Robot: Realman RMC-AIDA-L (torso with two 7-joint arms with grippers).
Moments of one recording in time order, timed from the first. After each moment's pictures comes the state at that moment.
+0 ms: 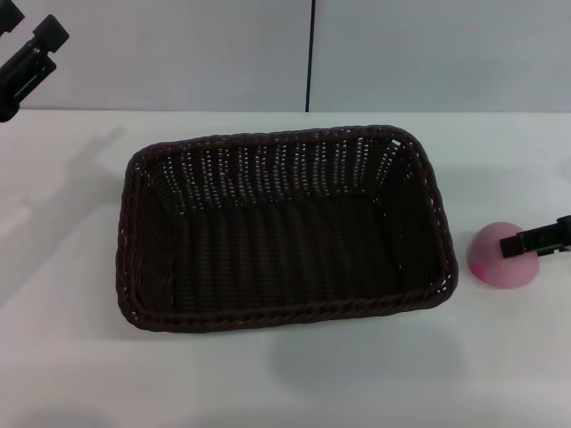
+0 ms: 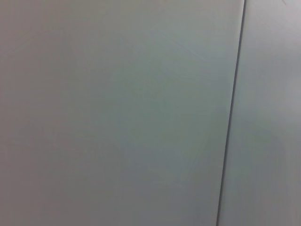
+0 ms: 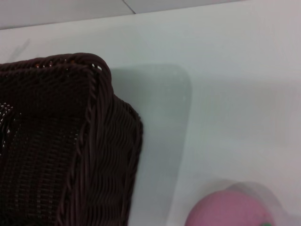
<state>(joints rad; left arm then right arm) -0.11 -2.07 1.06 0.82 0.96 1.41 -1.17 0.61 2.02 -0.59 -0.93 -2.60 -1.67 2.32</state>
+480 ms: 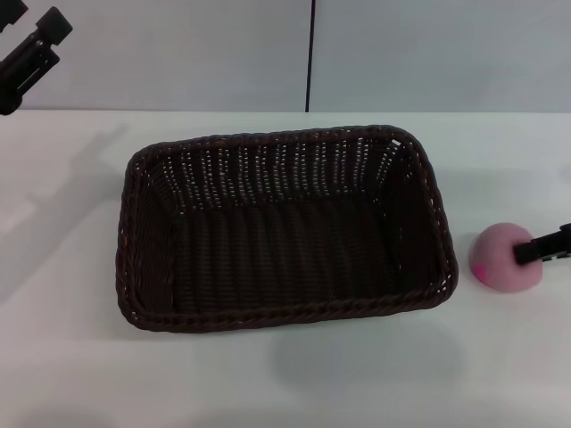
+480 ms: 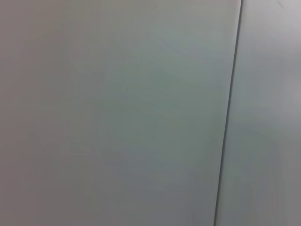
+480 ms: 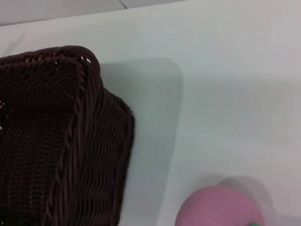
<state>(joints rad) -0.13 -2.06 1.06 0.82 0.96 1.41 -1.17 0.59 2.02 -0.60 -0.93 -2.60 -1.66 2.32</state>
